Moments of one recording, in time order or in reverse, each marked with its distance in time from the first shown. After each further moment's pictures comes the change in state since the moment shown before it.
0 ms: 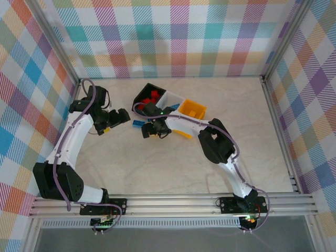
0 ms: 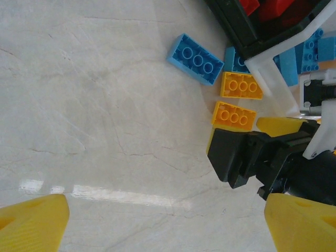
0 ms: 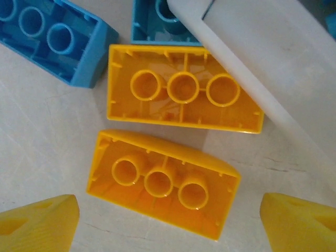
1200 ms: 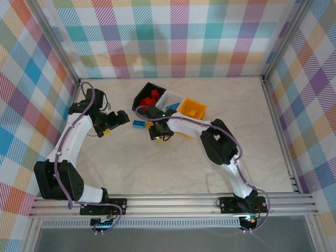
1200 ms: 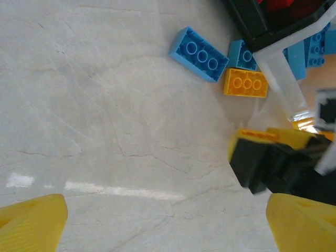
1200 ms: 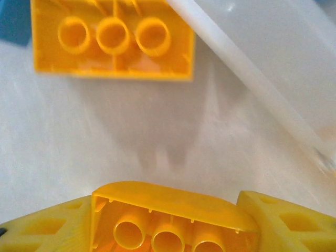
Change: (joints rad) left arm 0.044 0.003 -0.078 0.058 0.068 0.022; right arm 0.008 -0.107 -0.153 -0.014 0.080 -0.002
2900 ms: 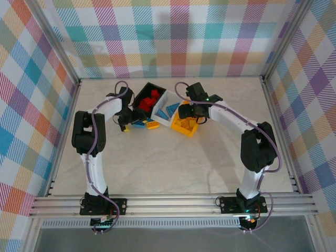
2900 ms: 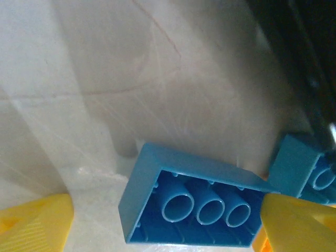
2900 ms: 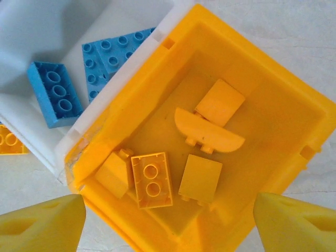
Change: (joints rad) left arm -0.131 0.663 0.290 0.182 -0.051 -0.076; right arm -0.348 -0.377 -0.256 0.117 -0.034 -0.236
